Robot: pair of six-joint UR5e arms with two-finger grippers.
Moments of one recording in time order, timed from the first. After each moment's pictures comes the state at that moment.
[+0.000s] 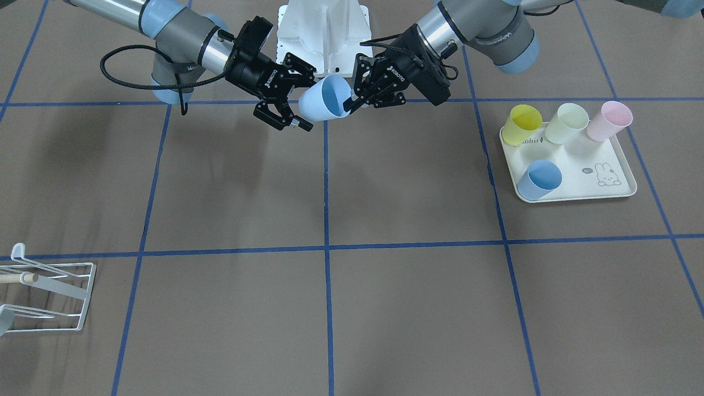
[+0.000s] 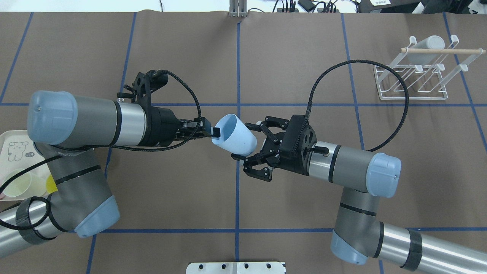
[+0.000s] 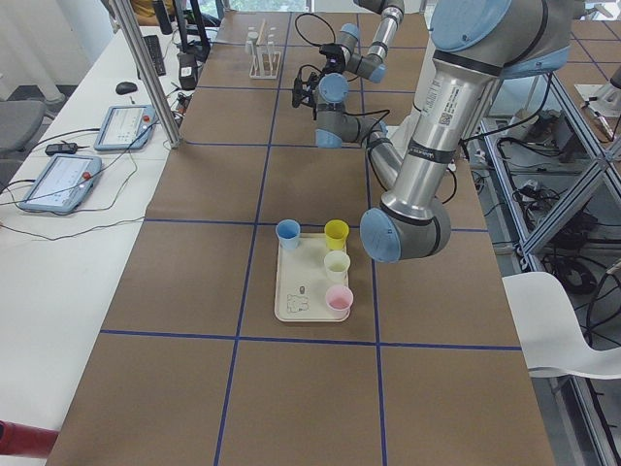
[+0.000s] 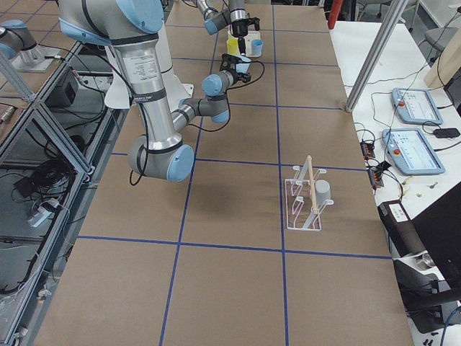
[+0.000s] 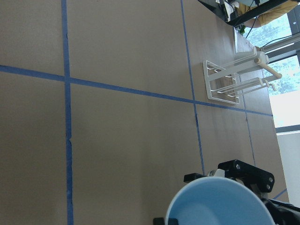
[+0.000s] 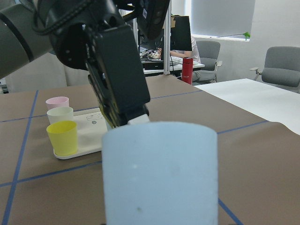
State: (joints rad) left arm -0.57 -2.01 -1.86 -2.47 -1.93 -1.48; right arm 0.39 -1.18 1.66 -0.15 1.55 0.30
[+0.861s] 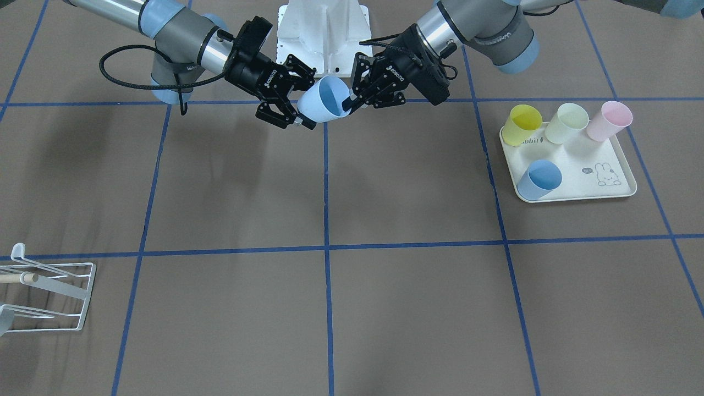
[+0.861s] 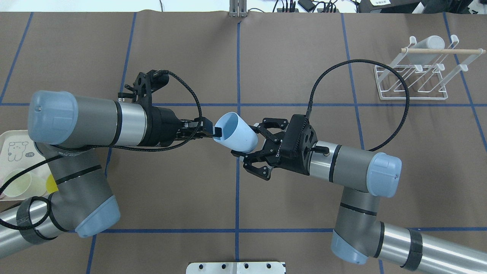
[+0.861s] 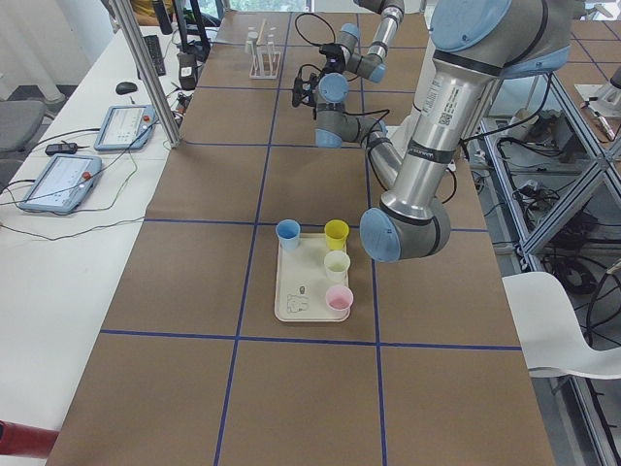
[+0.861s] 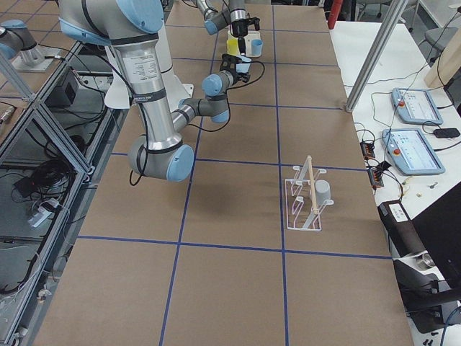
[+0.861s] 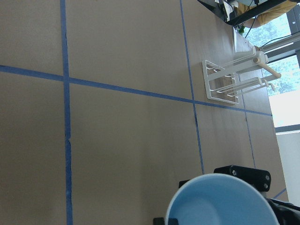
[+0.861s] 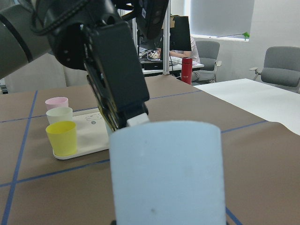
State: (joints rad) left arm -0.57 -2.01 -1.86 -2.48 -1.93 -1.48; right arm 0.39 -1.18 1.66 -0.15 1.55 0.30
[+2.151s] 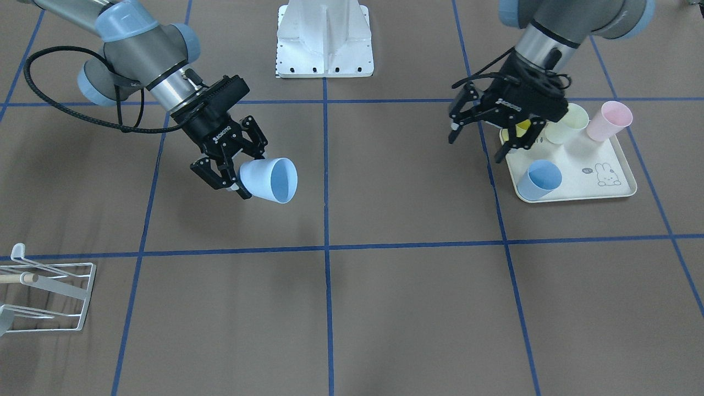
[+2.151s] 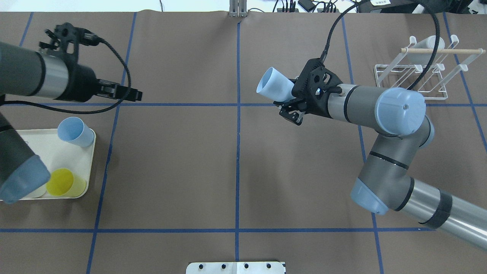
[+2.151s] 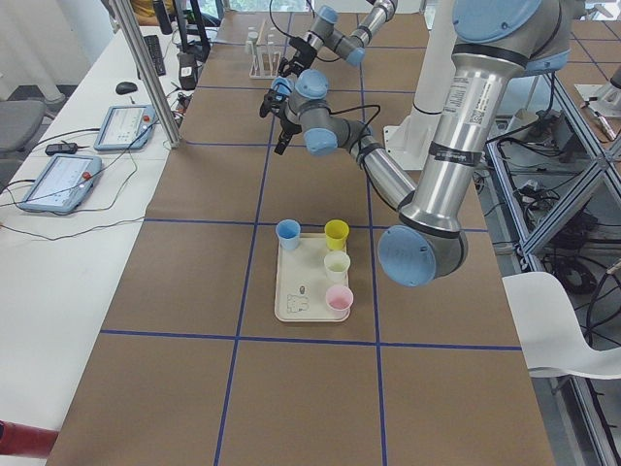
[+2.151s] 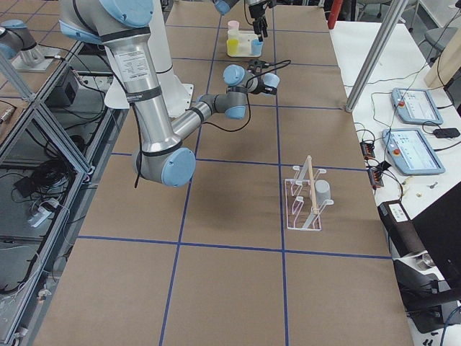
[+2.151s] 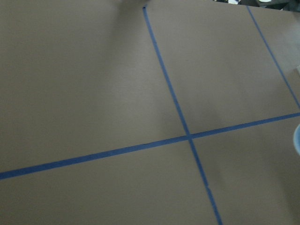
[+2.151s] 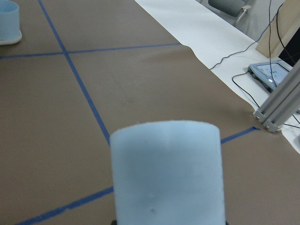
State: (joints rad) left arm -0.87 -1.79 -2.03 -2.00 -1.97 -0.77; right arm 0.66 -1.19 1.79 -0.79 1.65 0.11
